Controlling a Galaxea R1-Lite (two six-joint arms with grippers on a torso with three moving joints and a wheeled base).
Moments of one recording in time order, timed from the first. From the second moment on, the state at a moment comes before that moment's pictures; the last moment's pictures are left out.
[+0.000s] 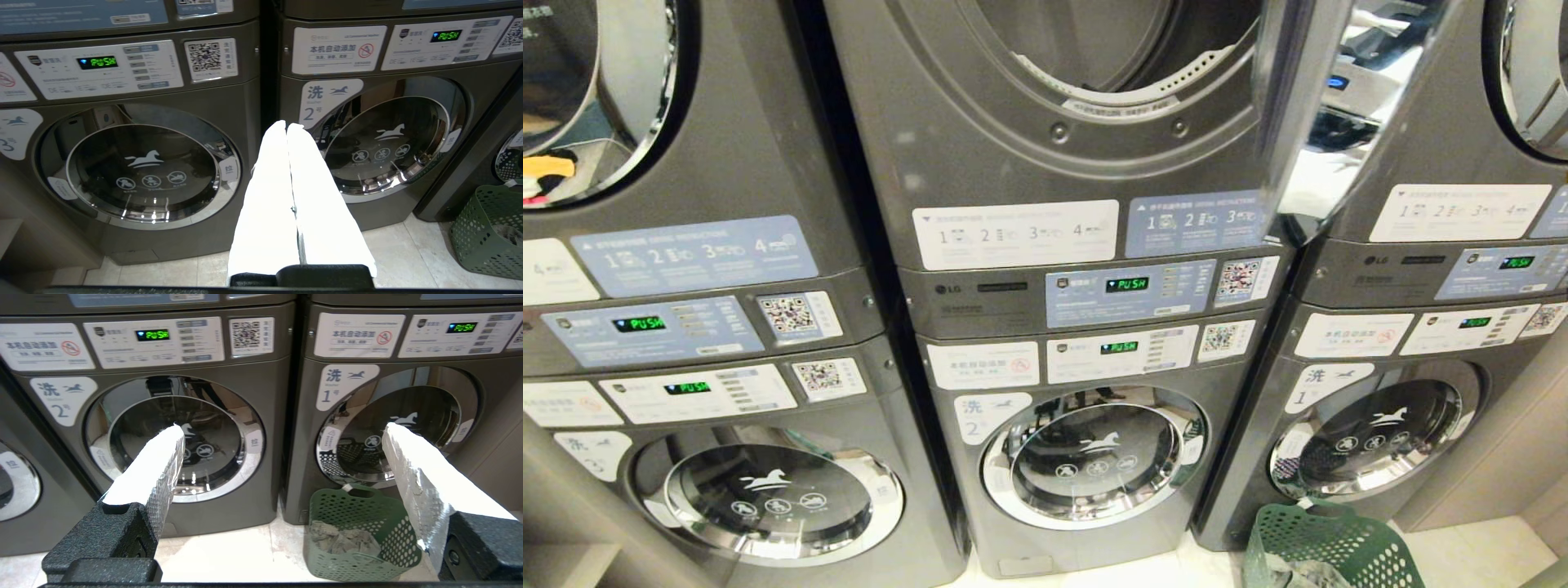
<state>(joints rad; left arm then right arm) 0.00 0.00 0.00 0.00 0.00 0.03 0.00 0.00 0.00 0.00 0.00 0.00</state>
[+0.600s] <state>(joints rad) 0.00 0.00 0.00 0.00 0.00 0.03 0.00 0.00 0.00 0.00 0.00 -0.01</state>
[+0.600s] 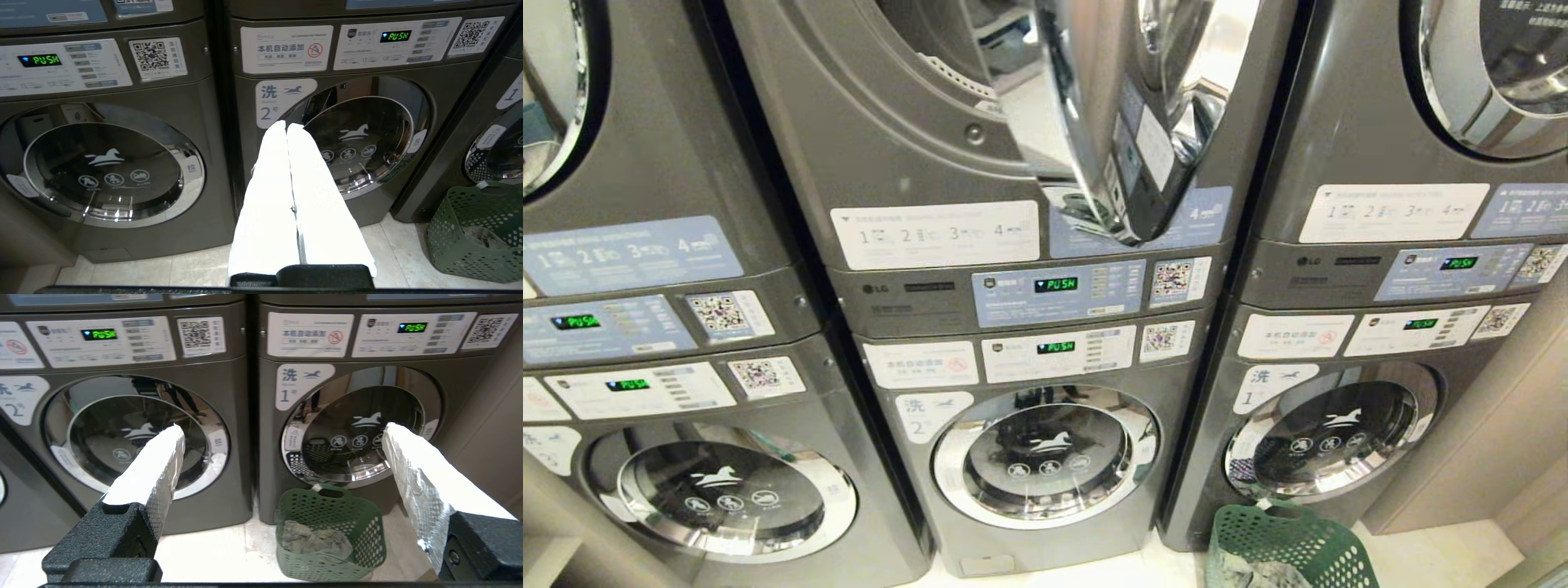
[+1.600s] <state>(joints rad) 0.00 0.00 0.00 0.00 0.00 0.04 0.00 0.00 0.00 0.00 0.00 -0.01</state>
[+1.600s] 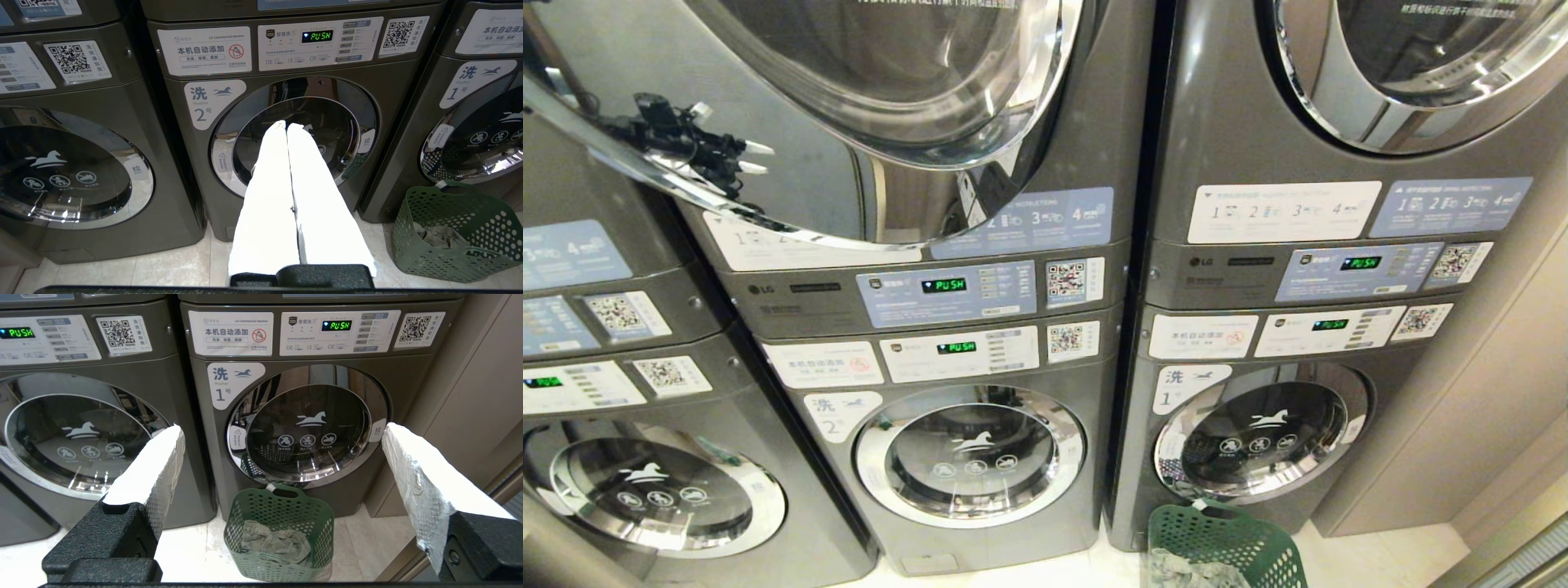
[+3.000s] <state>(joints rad) -0.04 1.18 -1.32 -0.16 -0.37 -0.11 0.00 0.00 0.00 0.00 0.00 0.00</state>
